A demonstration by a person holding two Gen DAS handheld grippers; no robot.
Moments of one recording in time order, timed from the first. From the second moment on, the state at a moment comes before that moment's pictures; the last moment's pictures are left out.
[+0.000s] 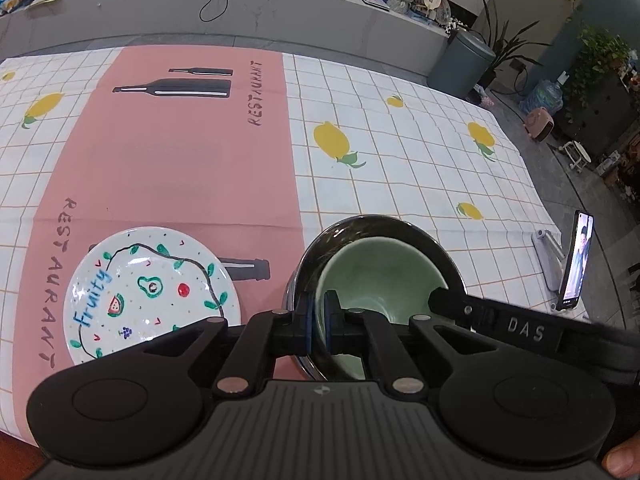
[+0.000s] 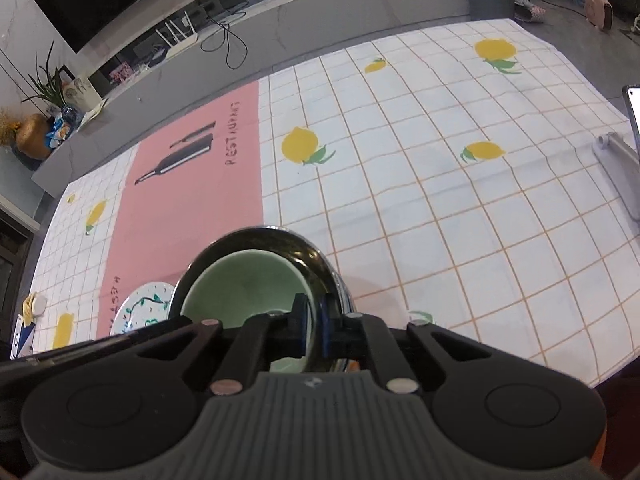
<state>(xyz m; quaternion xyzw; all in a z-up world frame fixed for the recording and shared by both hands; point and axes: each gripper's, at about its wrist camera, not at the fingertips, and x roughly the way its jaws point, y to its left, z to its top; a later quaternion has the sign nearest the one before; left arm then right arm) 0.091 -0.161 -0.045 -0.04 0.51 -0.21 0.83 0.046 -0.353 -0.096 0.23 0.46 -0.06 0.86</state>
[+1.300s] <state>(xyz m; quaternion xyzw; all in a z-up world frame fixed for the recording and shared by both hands) 0.103 -0.132 -0.108 -0.21 0.54 -0.17 0.80 0.034 -0.394 -0.178 0.49 0.47 -0.05 0.73</state>
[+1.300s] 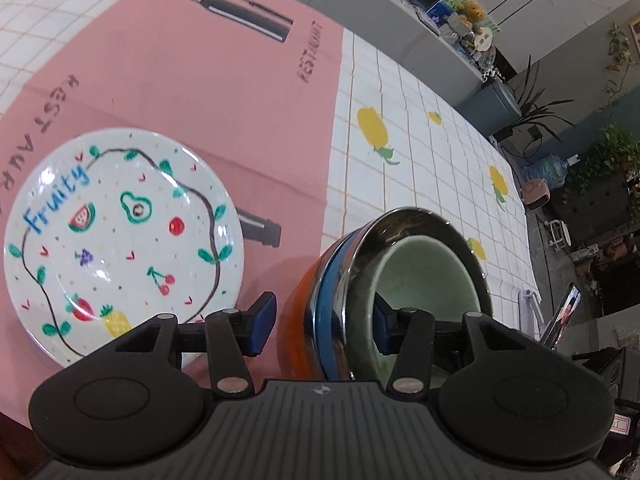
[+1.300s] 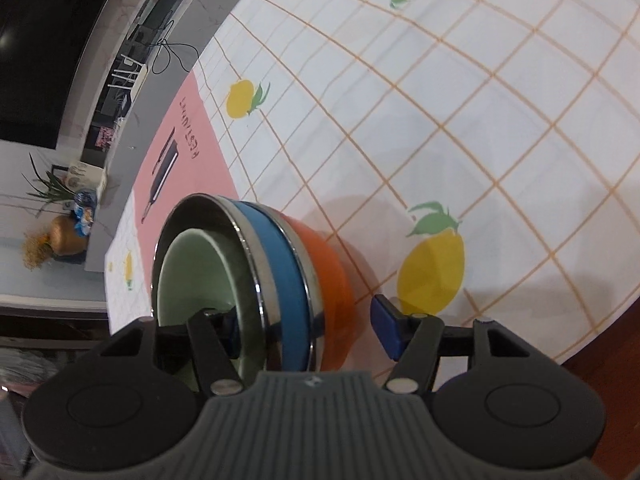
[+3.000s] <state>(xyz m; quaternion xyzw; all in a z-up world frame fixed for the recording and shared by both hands) 0.093 -0.053 -0.044 -0.20 0.50 -0.16 0.83 0.057 -0.303 -0.102 0.39 0.48 0.01 0.79</state>
